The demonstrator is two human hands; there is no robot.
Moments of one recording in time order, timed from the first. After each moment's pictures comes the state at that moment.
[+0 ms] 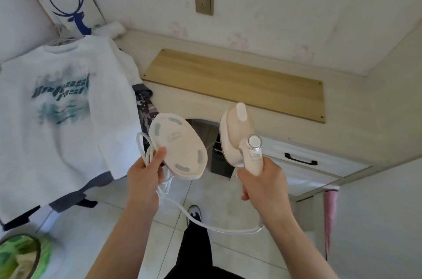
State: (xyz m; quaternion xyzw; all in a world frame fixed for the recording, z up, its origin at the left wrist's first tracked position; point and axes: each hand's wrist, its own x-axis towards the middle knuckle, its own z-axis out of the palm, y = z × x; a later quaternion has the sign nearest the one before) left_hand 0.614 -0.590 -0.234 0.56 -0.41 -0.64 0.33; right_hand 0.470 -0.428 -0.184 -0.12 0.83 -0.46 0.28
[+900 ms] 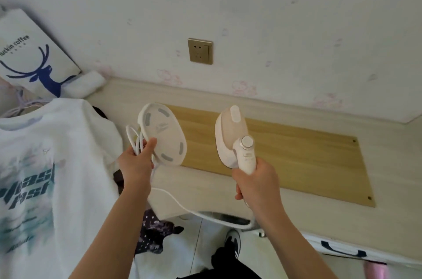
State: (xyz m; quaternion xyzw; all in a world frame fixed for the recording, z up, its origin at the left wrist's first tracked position) left_hand 0.405 -0.886 -0.223 0.59 -0.50 -0.54 0.35; right_hand 0.285 -0.693 -0.192 -0.09 0.81 -0.51 0.29
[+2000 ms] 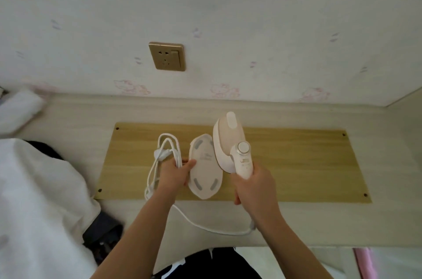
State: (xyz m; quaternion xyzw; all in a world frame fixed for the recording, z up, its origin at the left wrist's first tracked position) left_hand 0.277 -0.934 -0.315 0.51 -0.61 -0.61 0.03; right_hand 0.219 -0.763 -0.222 0.01 0.86 -0.45 0.26
